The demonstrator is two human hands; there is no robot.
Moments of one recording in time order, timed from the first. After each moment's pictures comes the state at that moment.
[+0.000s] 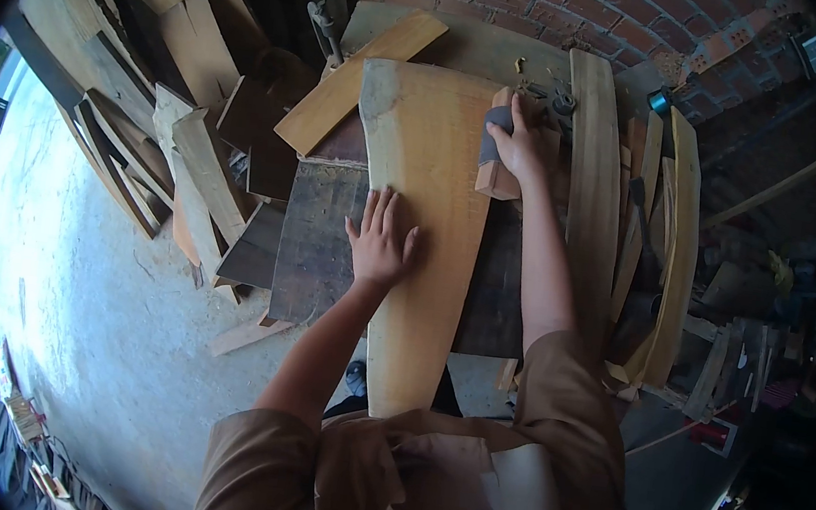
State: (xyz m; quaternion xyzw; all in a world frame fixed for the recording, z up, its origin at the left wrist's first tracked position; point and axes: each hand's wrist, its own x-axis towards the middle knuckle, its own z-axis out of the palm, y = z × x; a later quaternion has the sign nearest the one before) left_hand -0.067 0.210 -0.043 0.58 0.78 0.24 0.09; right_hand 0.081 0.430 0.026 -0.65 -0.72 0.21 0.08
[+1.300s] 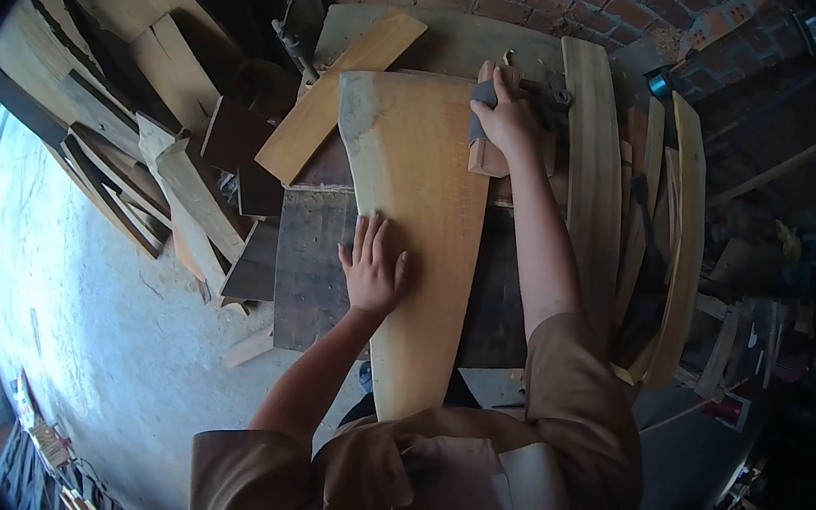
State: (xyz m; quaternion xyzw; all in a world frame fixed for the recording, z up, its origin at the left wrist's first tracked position) left_hand -0.068 0.209 -0.038 0.59 0.77 0.23 0.11; right_hand 0.058 0.479 0.032 -0.66 -0.73 0.18 0.04
